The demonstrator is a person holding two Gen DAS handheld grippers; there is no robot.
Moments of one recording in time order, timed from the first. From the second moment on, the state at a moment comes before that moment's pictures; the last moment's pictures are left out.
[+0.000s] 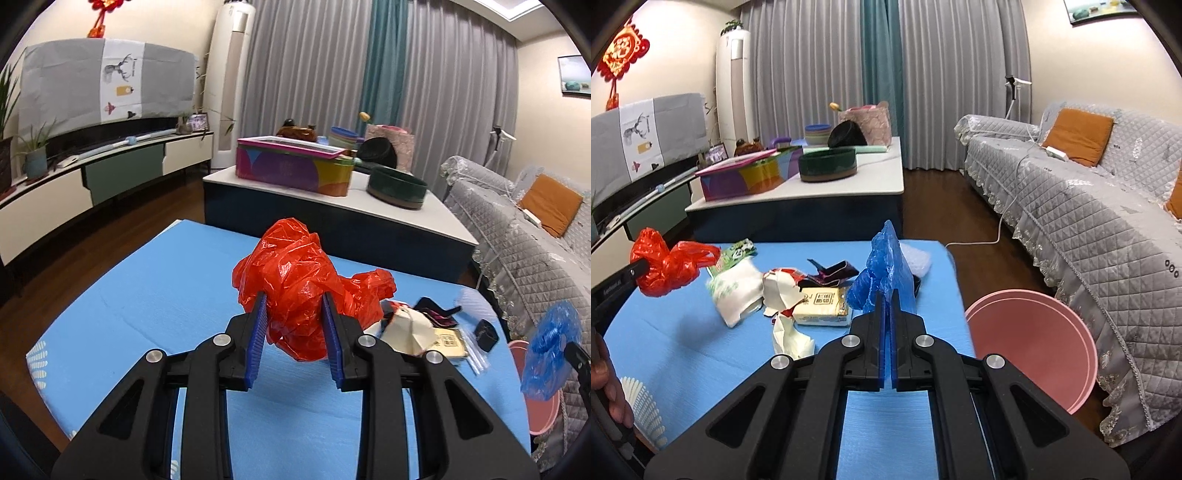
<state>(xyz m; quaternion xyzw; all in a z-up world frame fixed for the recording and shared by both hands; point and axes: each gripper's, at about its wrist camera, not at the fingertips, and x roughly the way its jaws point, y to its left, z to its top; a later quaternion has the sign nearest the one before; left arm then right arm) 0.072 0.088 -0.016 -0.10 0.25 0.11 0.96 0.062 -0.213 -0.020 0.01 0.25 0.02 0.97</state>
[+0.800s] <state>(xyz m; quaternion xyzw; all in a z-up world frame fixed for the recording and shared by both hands) 0.065 -0.023 0.002 -0.05 0.26 -0.03 0.97 0.035 -0.300 0.003 0.07 0.22 -0.06 0.97</state>
